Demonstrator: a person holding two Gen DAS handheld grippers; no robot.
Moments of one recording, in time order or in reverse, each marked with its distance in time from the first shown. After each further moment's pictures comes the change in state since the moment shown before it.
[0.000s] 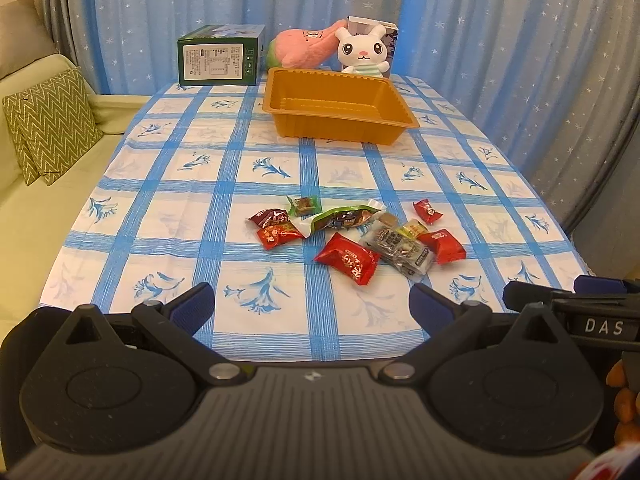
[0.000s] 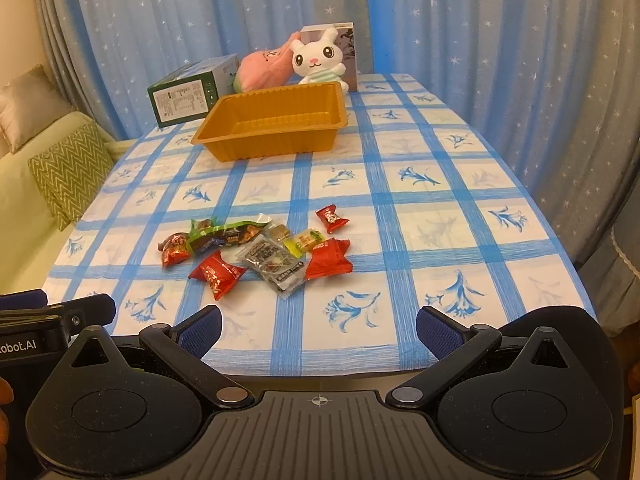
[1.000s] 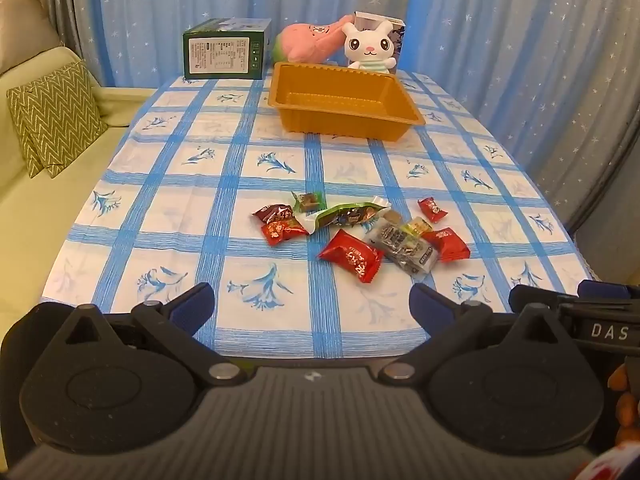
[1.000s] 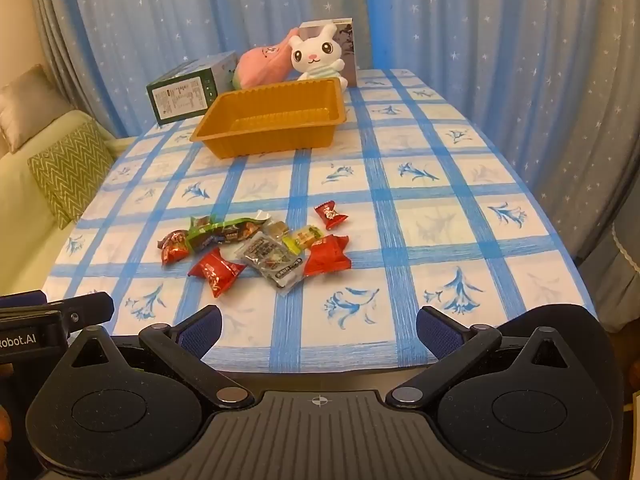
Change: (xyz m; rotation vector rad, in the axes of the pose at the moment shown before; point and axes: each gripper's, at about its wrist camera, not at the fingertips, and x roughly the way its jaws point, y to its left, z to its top) left arm 0.002 0.002 0.000 -0.014 0.027 0.006; right arm 0.000 -0.003 0.002 0.009 0.018 0.011
